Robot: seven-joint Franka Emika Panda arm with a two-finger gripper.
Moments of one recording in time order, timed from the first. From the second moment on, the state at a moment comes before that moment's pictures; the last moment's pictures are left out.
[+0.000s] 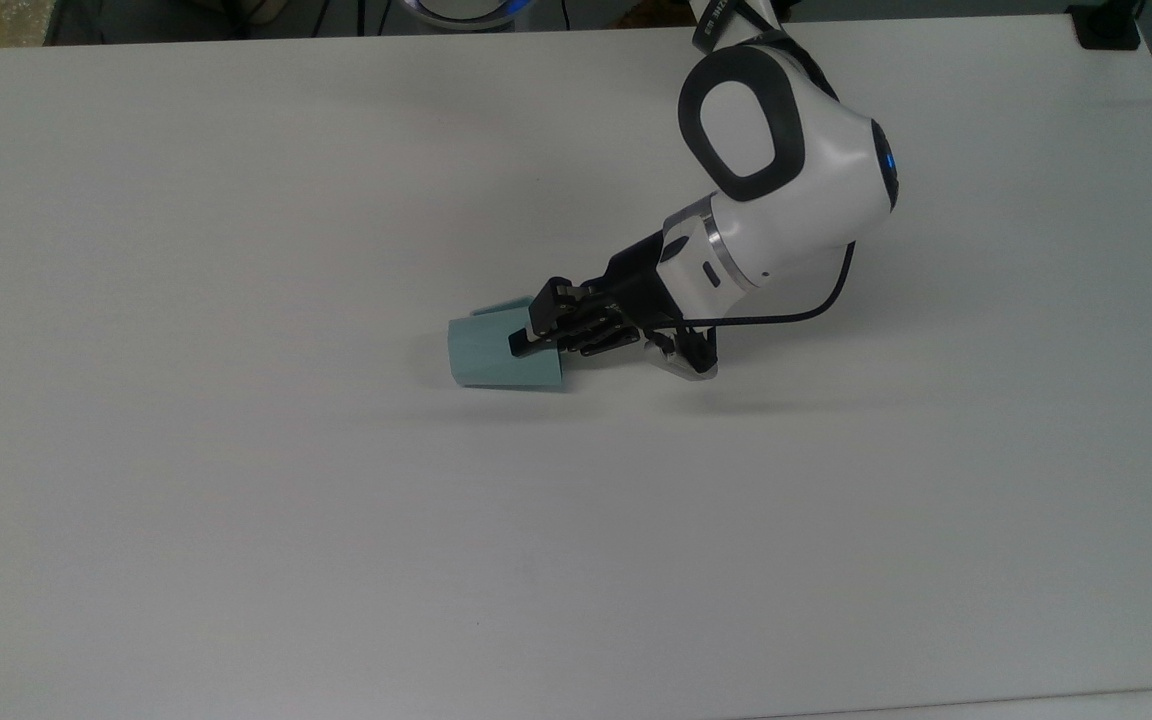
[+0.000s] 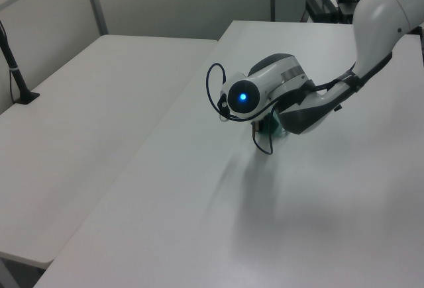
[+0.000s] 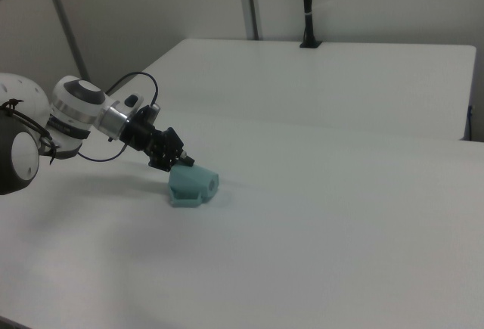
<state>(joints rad) 0.62 0.68 -0.03 -1.41 -0.89 1.70 0.57</state>
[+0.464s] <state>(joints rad) 0.63 0.68 -0.04 -1.41 -0.90 1.69 0.59</state>
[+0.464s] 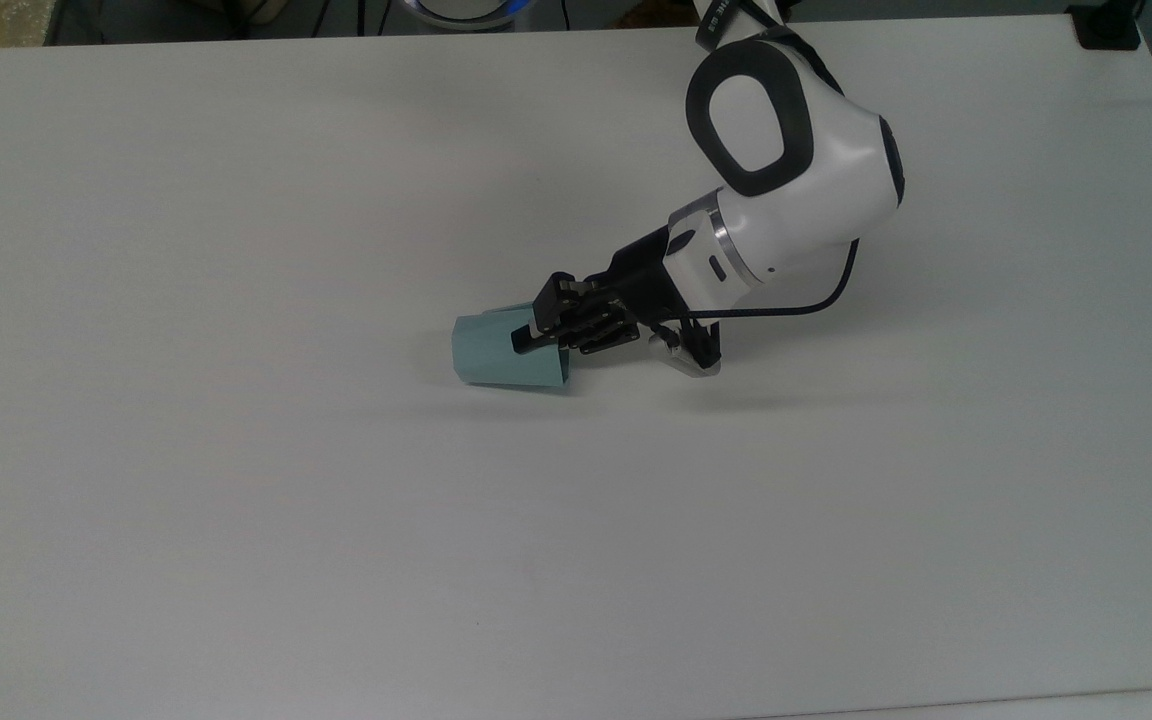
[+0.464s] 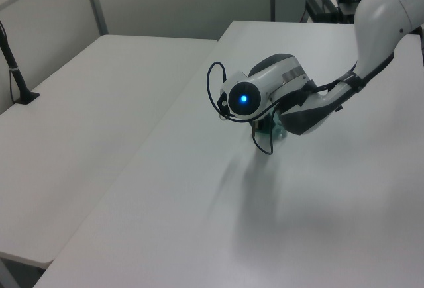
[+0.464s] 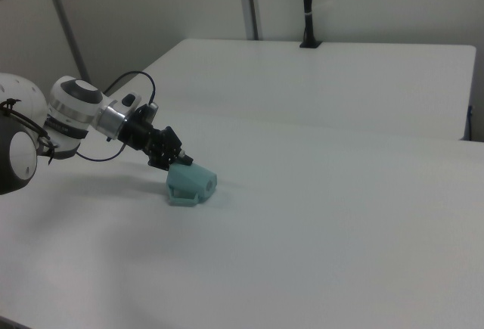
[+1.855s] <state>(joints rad) 0.44 0.31 -0.04 -1.58 -0.38 1.83 0.56</state>
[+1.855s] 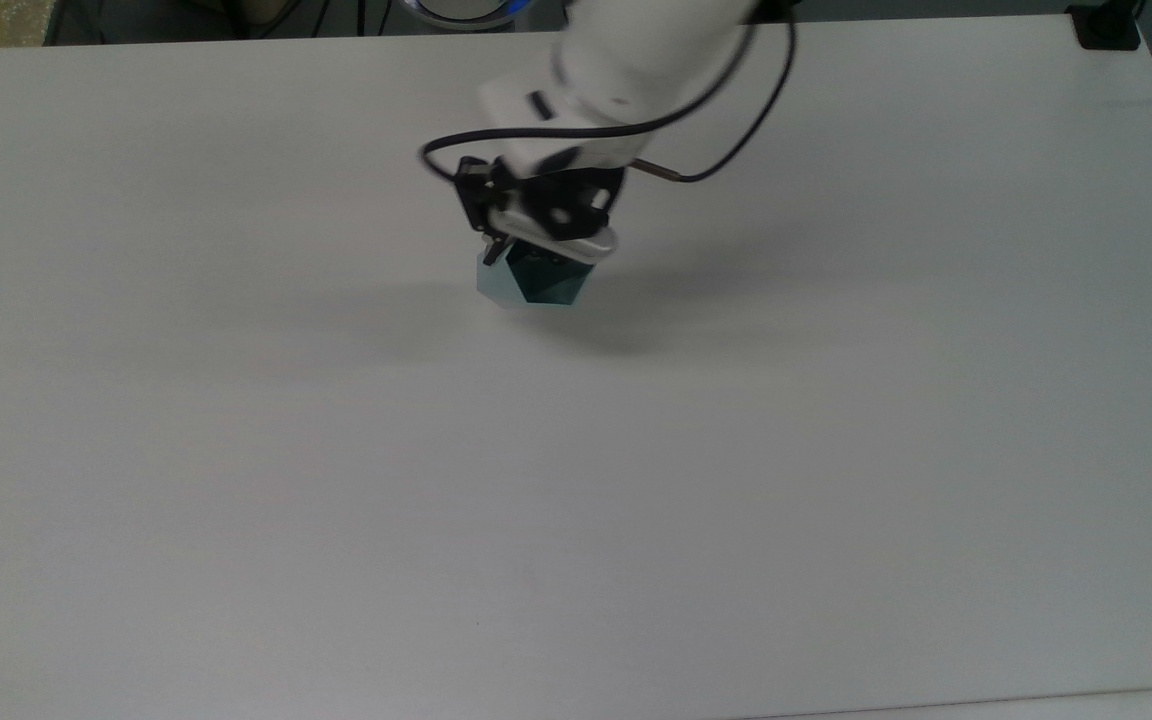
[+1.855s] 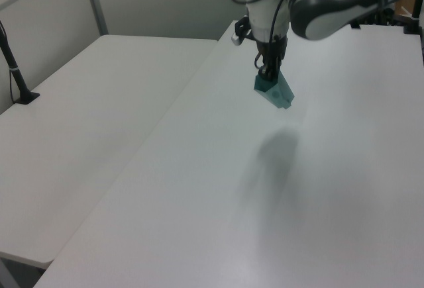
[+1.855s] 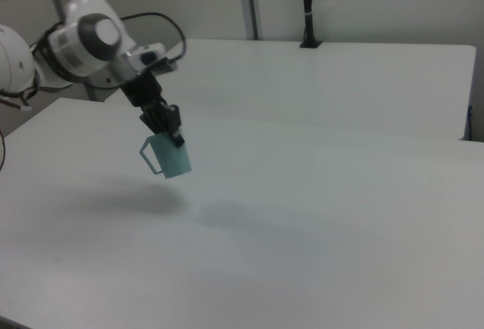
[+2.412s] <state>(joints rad) 0.27 0.11 -0.04 -1.77 -0.12 1.94 0.38</state>
